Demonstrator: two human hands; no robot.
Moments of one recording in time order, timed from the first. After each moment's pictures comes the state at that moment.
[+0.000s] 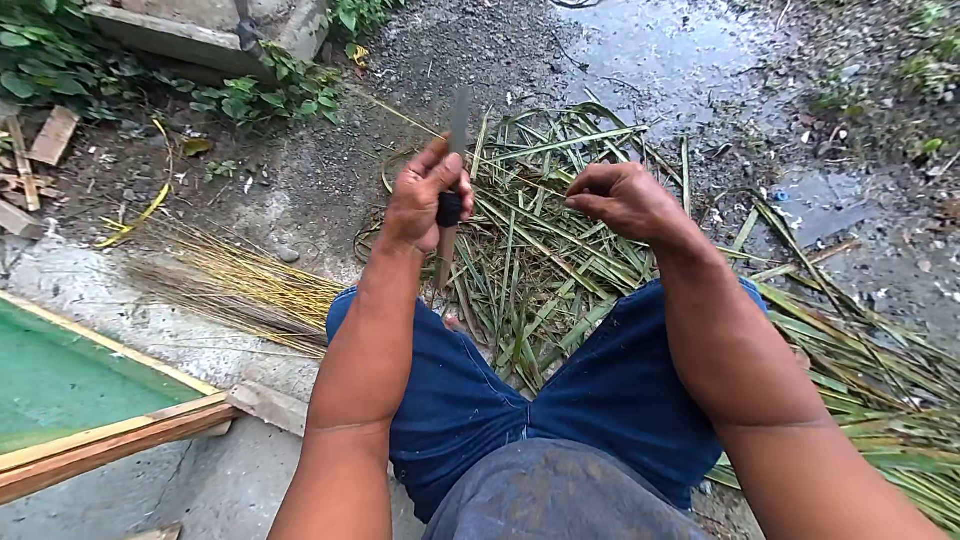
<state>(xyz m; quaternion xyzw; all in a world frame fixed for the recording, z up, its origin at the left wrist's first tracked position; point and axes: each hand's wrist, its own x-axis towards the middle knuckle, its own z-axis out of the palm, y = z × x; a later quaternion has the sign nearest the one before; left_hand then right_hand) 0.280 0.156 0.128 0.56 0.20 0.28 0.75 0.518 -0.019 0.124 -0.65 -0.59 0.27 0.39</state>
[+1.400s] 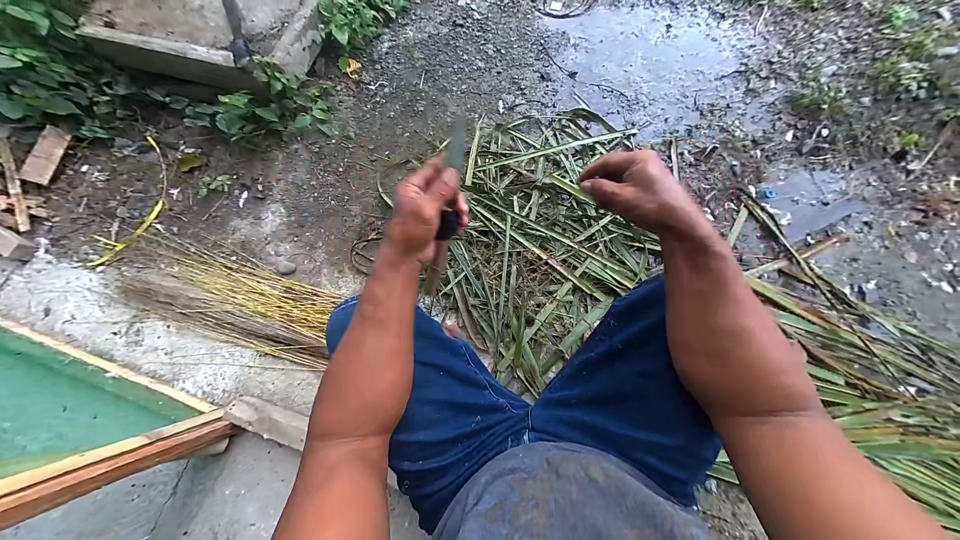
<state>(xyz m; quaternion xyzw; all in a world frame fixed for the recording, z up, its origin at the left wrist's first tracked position) 0.277 0.150 0.130 0.62 0.26 0.27 0.68 0.535 -0.023 0.128 -0.70 -0.52 0.27 0.41</state>
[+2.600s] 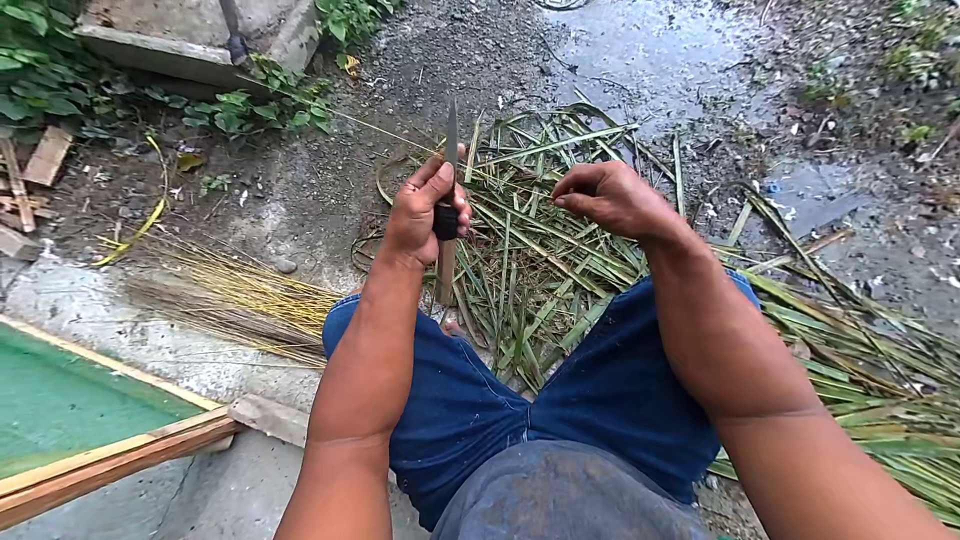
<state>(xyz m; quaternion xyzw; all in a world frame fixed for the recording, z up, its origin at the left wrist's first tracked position) 0.283 0.147 0.123 0.52 0.22 0.27 0.78 0.520 -0.016 0.124 -0.63 -0.59 0.30 0.40</state>
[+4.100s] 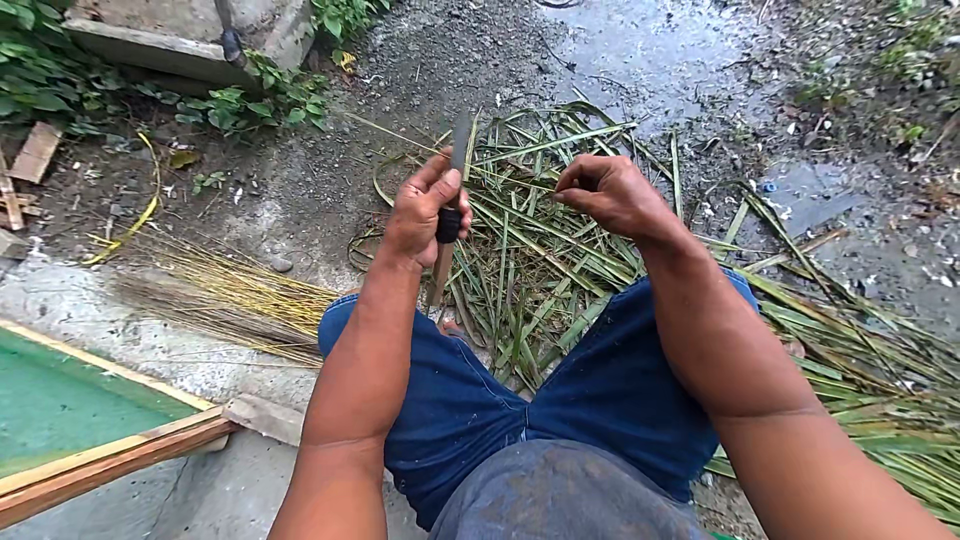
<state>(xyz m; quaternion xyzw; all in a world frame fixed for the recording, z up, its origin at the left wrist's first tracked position) 0.282 0.145 0.127 0.55 0.24 0.25 0.75 0.517 -0.014 0.122 -0.65 -0.57 0.26 0.43</state>
